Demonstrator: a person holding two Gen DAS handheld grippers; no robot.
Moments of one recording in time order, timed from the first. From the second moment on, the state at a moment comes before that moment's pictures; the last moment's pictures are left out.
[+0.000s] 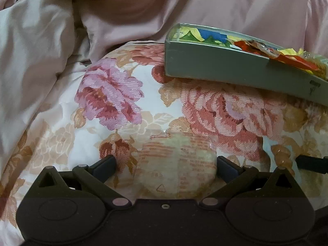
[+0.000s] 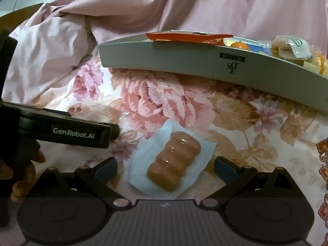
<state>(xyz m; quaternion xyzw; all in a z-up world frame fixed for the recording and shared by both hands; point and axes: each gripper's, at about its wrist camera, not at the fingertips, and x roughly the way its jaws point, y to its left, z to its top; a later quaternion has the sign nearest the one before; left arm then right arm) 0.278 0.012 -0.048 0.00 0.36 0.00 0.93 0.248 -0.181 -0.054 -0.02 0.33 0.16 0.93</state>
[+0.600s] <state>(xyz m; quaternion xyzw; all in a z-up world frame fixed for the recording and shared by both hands) 0.273 0.004 -0.051 0.00 0.34 0.02 0.94 0.248 -0.177 -0.058 -0.04 0.32 0.15 0.93</state>
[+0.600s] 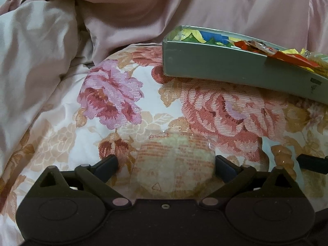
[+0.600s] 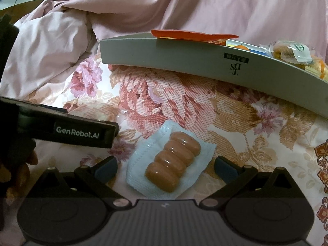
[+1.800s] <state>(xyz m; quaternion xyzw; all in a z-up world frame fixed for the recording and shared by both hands) 0.166 0.010 -0.028 -0.06 0.34 0.11 0.93 0.191 -0.163 -0.043 -0.13 0.27 0.20 0.93</state>
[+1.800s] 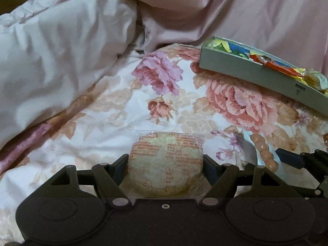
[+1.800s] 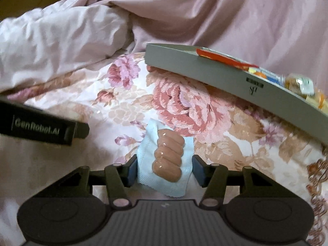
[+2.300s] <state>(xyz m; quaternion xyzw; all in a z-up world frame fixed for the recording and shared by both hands) 0.155 -0.017 0.003 -0.04 0.28 0.11 0.95 0.157 -0.137 -0.047 -0.28 0.18 0.20 0.92</state>
